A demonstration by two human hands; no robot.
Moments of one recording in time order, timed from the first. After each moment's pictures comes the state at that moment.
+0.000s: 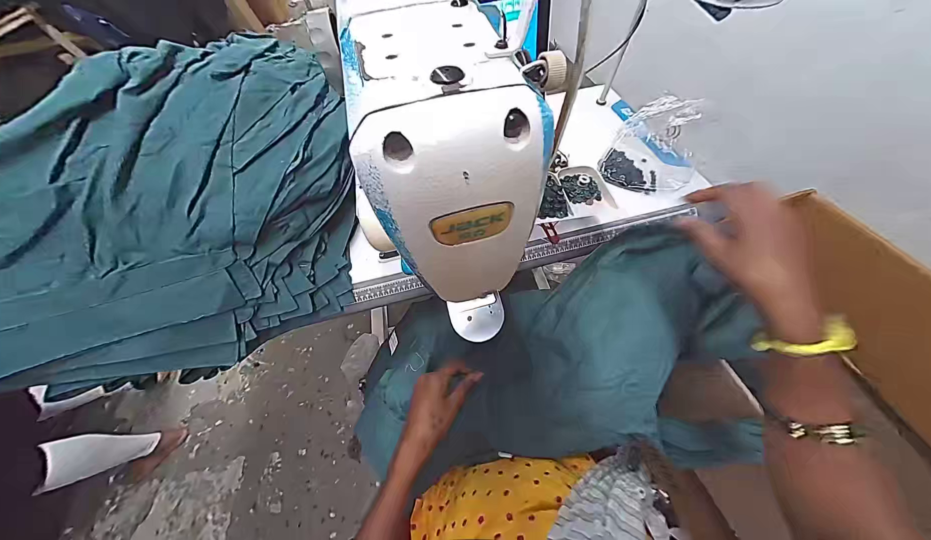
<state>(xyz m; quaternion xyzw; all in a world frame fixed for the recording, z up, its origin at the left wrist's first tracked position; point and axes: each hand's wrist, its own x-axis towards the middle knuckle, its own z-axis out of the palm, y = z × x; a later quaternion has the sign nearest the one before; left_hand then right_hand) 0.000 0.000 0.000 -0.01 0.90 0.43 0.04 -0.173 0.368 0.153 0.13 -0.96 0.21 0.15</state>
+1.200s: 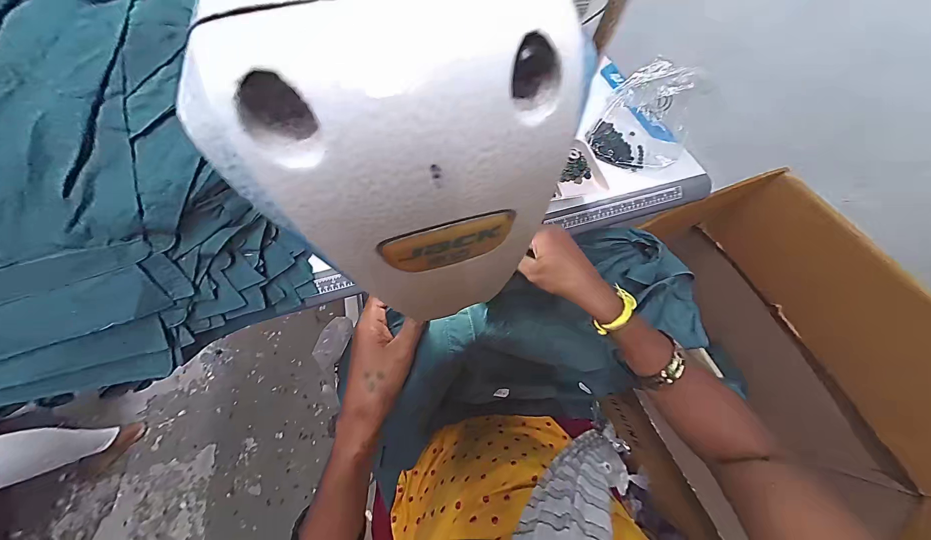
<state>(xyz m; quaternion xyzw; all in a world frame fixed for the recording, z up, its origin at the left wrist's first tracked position) -0.050 0.000 0.085 -0.13 0.80 0.58 -0.13 -0.176 0.220 0.098 0.27 -0.89 0.36 0.01</state>
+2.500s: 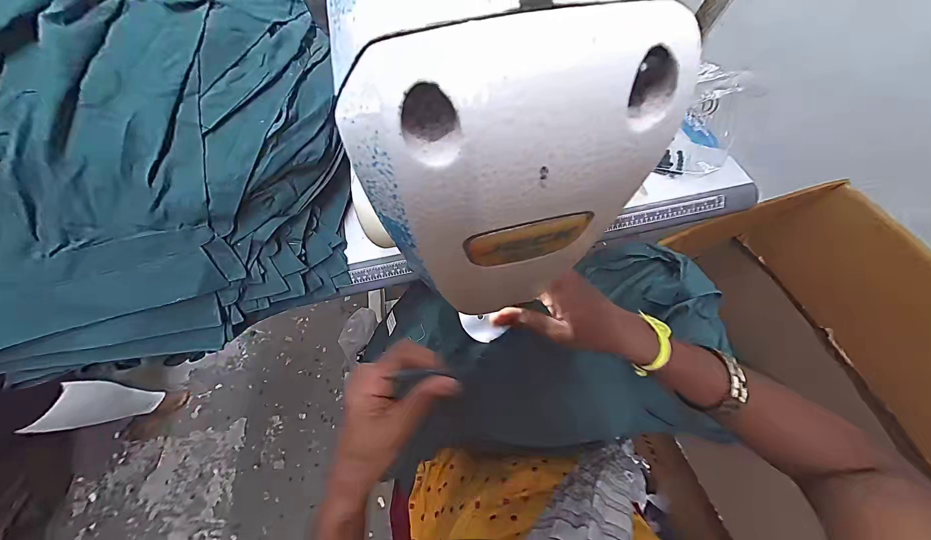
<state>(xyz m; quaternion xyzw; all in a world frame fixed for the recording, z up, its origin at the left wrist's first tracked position) 0.004 -0.026 0.097 0.10 0.77 0.60 -0.17 -0.143 0.197 0.108 0.54 -0.74 0.40 0.05</state>
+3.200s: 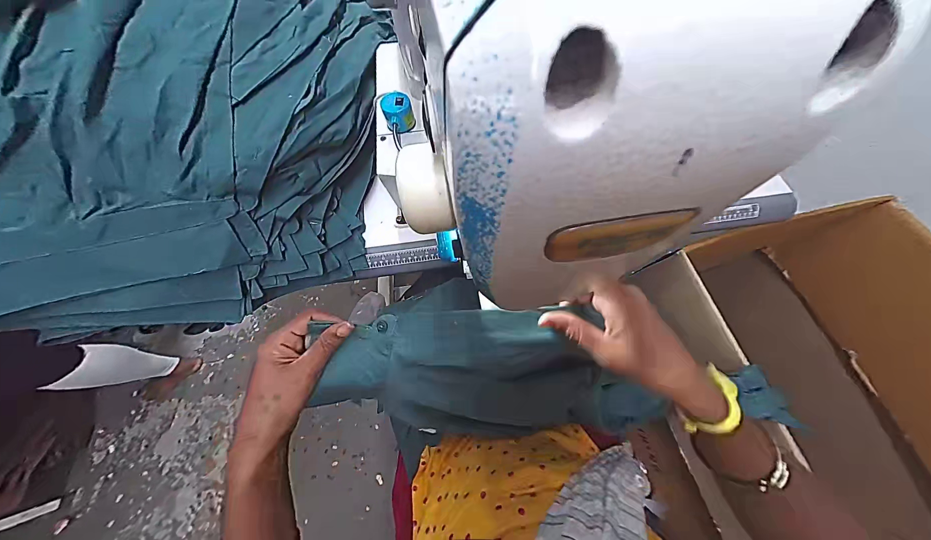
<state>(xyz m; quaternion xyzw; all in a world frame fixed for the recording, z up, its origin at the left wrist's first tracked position) 0.021 -0.125 0.077 -0.13 0.81 0.55 -0.16 -0.113 0.217 0.112 0.37 -0.83 0.42 0.00</state>
